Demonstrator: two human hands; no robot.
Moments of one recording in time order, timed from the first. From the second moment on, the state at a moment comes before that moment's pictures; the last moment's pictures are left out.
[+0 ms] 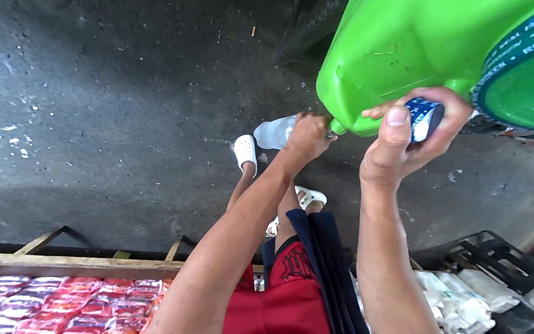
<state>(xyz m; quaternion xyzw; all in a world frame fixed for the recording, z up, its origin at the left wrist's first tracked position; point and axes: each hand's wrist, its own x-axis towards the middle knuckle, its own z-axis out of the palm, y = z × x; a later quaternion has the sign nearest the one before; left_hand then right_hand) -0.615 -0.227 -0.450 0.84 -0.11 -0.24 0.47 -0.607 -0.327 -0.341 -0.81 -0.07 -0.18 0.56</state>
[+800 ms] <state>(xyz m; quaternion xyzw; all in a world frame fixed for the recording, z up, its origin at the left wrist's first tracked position) -0.613 -0.227 -0.448 0.84 -0.11 -0.27 0.46 -0.605 -0.326 -0.341 -0.80 -0.07 -0.18 0.56</state>
